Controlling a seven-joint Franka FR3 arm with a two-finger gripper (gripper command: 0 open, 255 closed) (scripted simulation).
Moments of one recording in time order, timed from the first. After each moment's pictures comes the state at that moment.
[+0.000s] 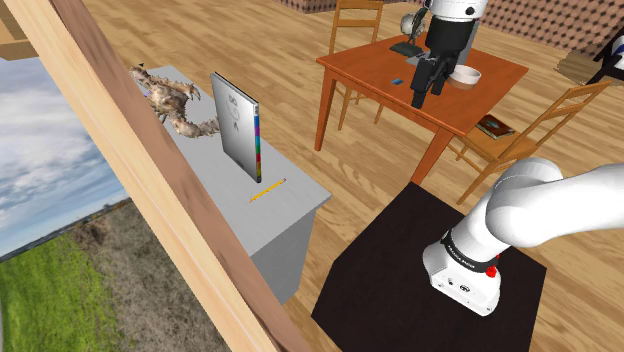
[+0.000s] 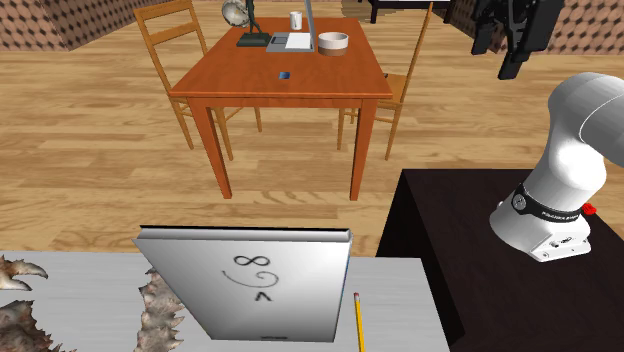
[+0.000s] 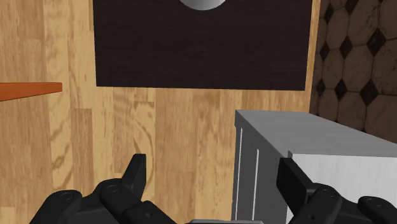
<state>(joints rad) 0.00 -0.76 0.04 -2.31 -0.01 1.43 0.05</state>
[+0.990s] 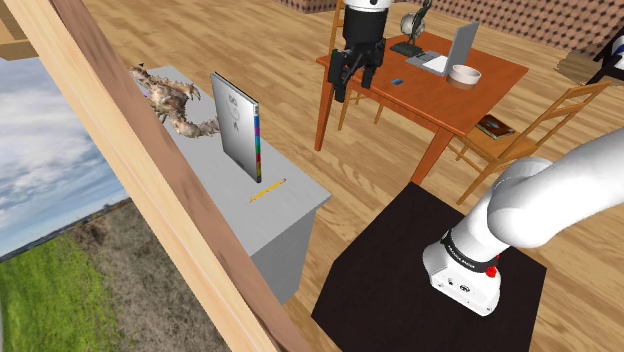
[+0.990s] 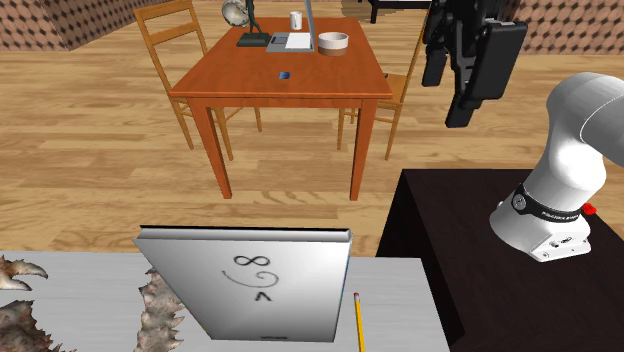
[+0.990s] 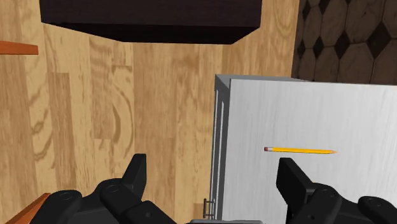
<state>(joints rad) 0.04 -0.37 0.24 -2.02 0.05 1.58 0.28</state>
